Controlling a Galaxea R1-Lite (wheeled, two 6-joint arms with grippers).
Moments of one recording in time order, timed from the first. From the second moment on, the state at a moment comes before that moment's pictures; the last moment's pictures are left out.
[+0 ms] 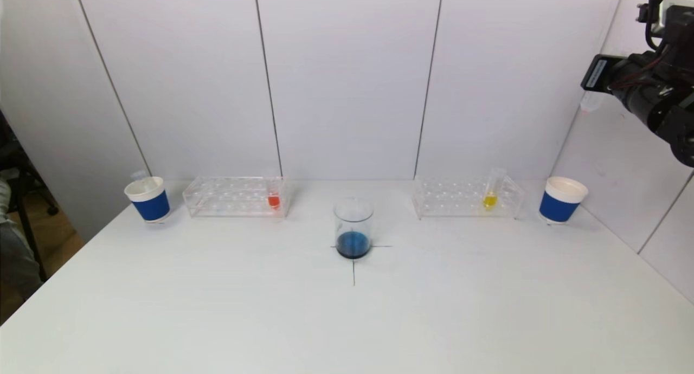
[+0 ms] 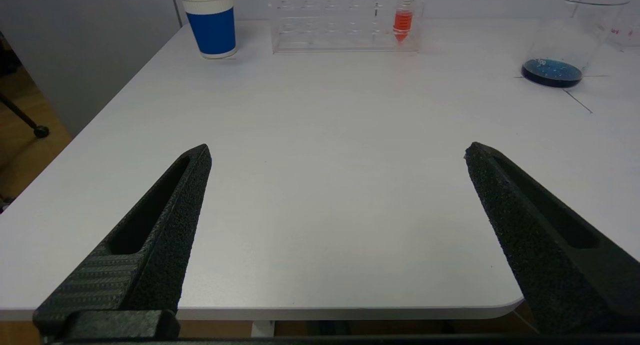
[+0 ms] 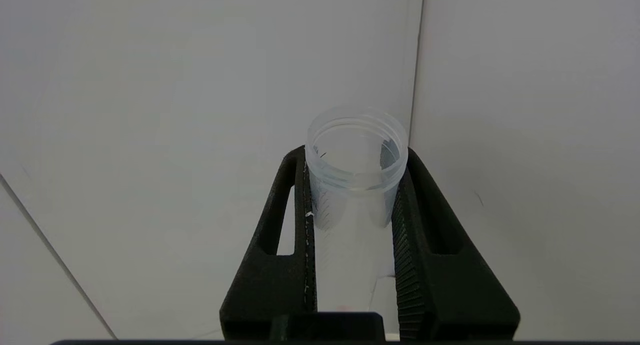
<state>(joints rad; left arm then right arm) 0.00 0.00 0.00 -0.01 0.00 -0.01 -0.06 1.88 -1.36 -0.64 -0.28 0.03</state>
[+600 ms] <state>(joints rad) 0.00 0.00 0.00 -0.01 0.00 -0.01 -0.11 2.05 -1.21 -0.89 -0.33 0.04</state>
